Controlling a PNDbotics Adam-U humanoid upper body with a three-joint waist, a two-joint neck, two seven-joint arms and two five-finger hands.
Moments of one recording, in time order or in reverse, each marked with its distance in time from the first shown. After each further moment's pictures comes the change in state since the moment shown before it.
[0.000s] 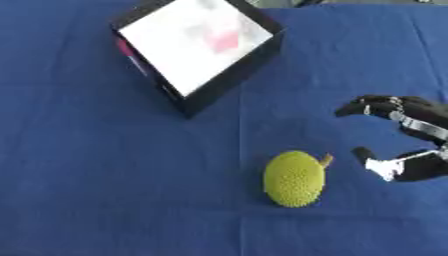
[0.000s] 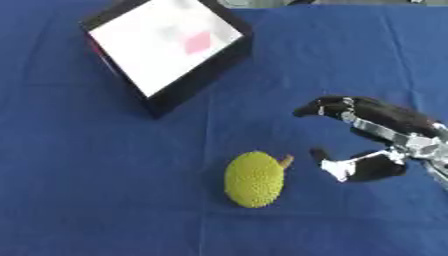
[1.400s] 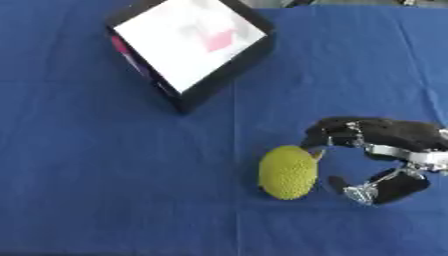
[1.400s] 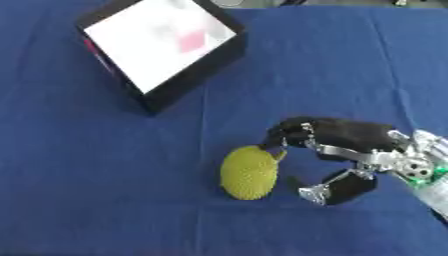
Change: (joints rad) left arm 0.024 0.000 -0.011 0.030 -0.002 0.005 -0.021; right arm -0.066 0.078 0.122 0.000 0.094 -0.131 0.122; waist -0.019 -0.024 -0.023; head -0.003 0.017
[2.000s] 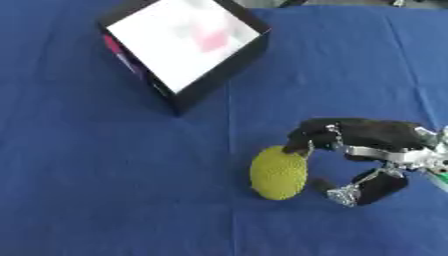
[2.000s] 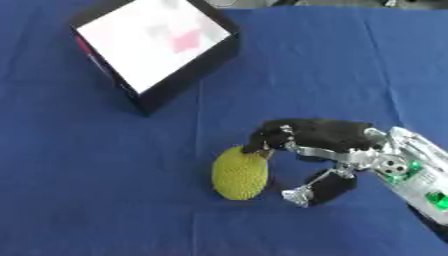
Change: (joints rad) left arm -0.004 0.000 -0.001 0.001 -0.004 -0.001 -0.006; right arm -0.062 0.062 0.032 0.000 0.065 0.024 0.035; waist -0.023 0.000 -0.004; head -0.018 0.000
